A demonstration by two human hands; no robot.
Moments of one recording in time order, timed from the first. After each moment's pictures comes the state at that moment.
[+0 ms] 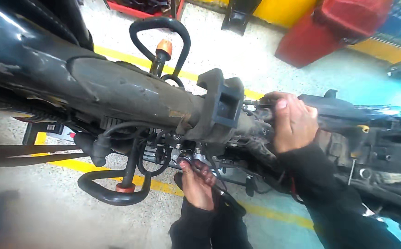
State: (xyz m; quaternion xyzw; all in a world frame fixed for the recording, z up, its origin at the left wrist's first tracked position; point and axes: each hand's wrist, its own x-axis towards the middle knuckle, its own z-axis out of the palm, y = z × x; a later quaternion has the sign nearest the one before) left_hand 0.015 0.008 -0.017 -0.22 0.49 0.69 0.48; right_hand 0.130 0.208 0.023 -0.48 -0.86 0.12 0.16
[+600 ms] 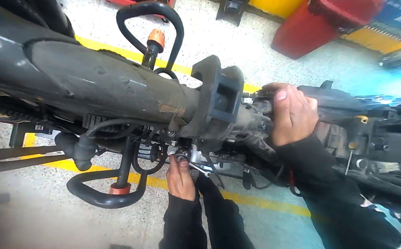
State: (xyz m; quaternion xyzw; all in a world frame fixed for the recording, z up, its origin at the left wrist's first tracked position) left_hand -0.017 -0.025 -0.059 0.22 0.82 0.43 0.30; right_hand 0.130 0.209 0.022 -0.48 -0.85 0.11 0.16
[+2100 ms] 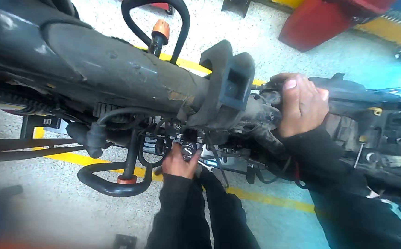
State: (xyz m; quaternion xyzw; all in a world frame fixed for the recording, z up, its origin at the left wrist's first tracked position) left_hand -0.043 -0.020 -0.059 0.31 0.85 0.29 0.30; right_hand 0.128 0.208 0.022 -0.50 -0.84 0.12 0.16
